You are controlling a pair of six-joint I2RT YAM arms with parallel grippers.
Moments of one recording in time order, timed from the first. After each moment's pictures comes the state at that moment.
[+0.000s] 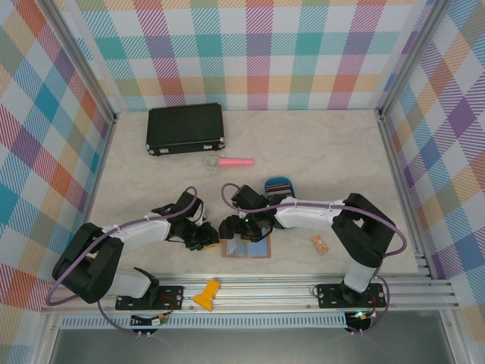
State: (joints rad) left arm -0.50 1.36 0.53 -0.40 0.49 -0.76; right arm 0.98 1.74 1.03 -0.35 -0.37 0.90
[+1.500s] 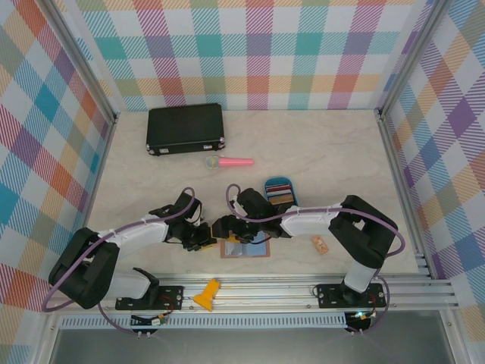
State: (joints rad) left arm -0.50 1.32 0.51 -0.43 0.43 -0.76; right arm 0.98 1.72 0.85 0.14 -0.54 1.00
